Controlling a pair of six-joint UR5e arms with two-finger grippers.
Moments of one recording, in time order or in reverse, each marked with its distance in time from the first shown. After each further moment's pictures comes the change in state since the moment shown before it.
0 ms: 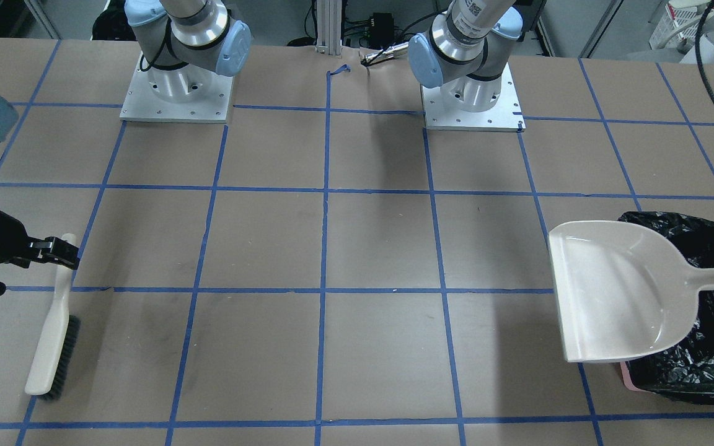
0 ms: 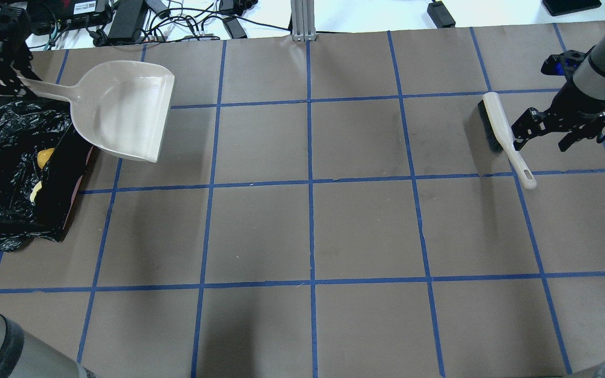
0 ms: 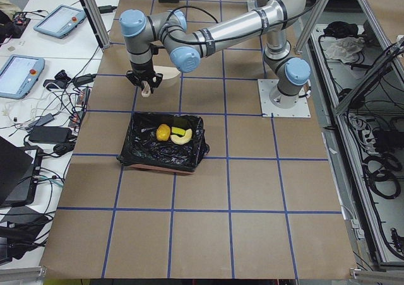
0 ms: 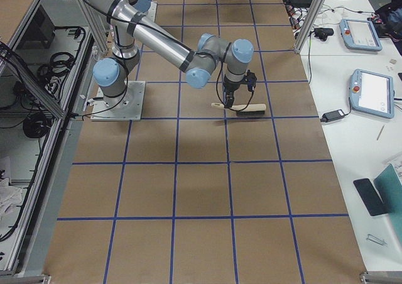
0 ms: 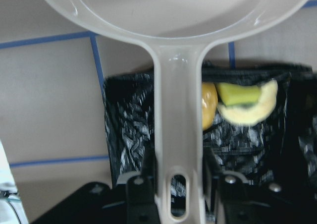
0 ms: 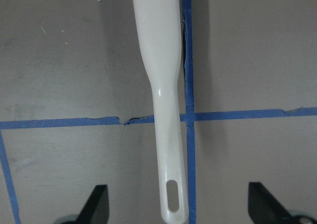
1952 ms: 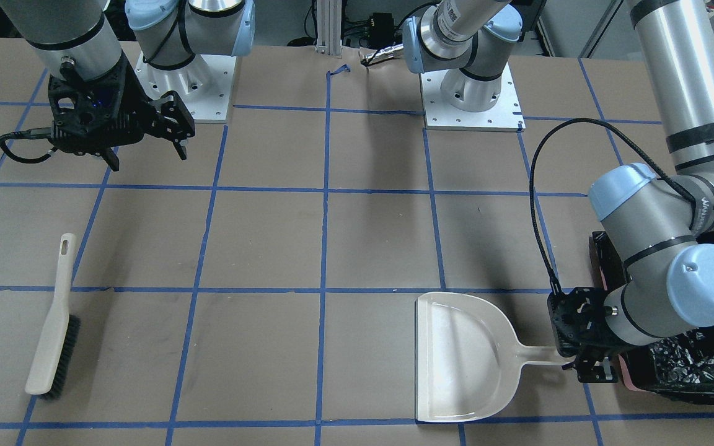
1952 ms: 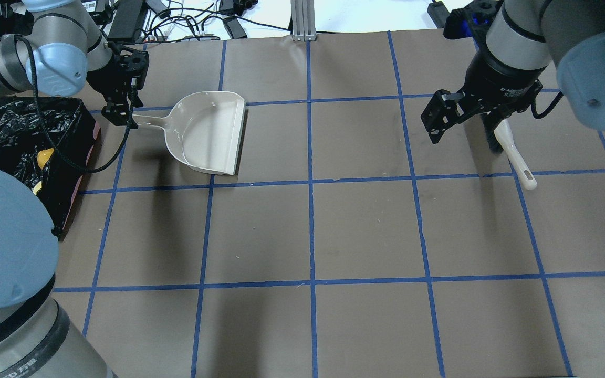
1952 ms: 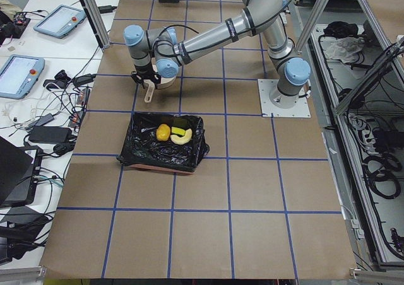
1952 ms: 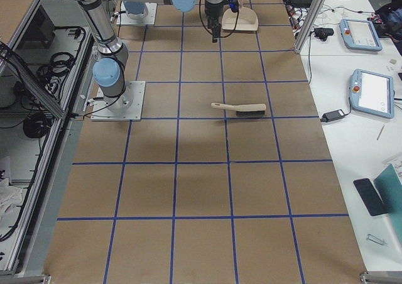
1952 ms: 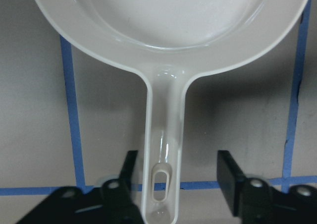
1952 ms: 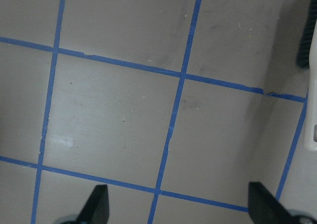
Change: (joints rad) left arm -0.181 -0.131 -0.123 0.216 0.003 -0.239; right arm 0.392 -0.270 -0.083 0.268 0.029 0.135
